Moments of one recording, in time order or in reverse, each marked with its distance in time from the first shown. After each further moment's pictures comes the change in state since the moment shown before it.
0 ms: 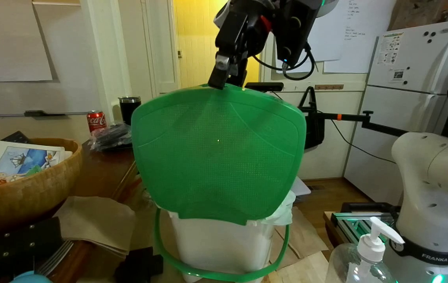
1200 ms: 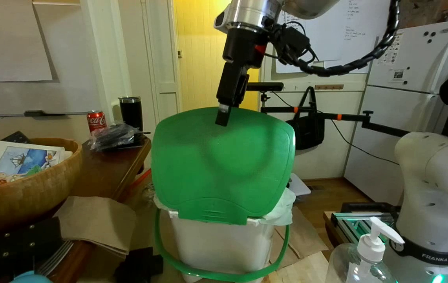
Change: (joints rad) arm -0.115 0.026 0.122 0.000 -0.465 -0.029 0.180
